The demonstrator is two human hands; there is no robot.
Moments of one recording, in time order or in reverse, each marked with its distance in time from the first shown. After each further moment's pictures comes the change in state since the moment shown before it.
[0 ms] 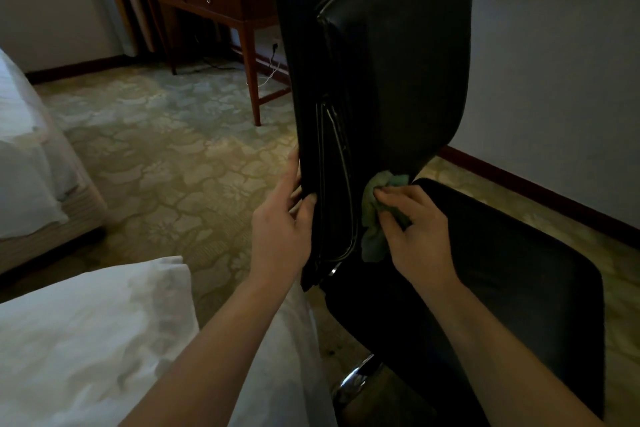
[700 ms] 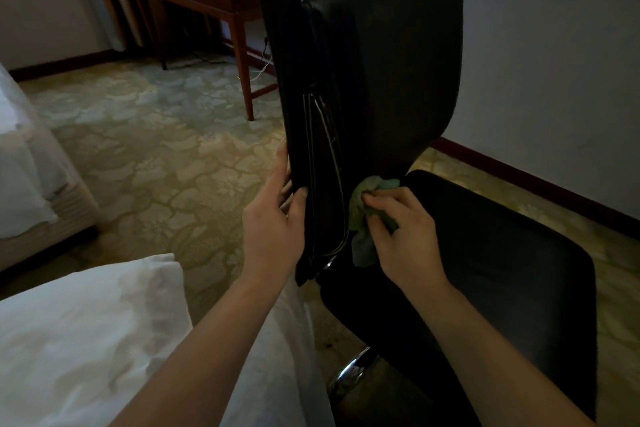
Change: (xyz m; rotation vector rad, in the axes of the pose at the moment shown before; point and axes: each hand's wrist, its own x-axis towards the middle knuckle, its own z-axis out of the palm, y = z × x) left_hand -0.002 -0.004 0.005 -0.024 0.005 -0.007; right_hand -0.014 0.005 0.006 -0.086 -0.010 -0.018
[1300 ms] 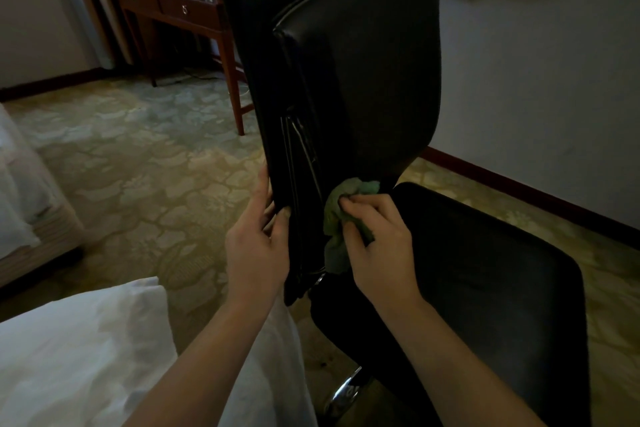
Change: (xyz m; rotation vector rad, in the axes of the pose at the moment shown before) left_hand -0.001 -0.003 0.003 0.004 0.039 0.017; right_hand 0.007 -0.015 0.010 0.031 0.098 -0.054
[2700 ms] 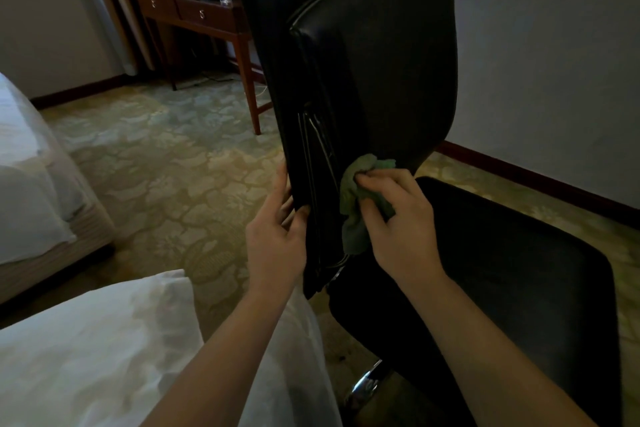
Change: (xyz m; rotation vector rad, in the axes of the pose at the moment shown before) left_hand -0.002 0.007 -0.002 -0.094 -0.002 -0.073; right_hand 0.020 -0.011 -0.009 0.018 -0.006 0.017
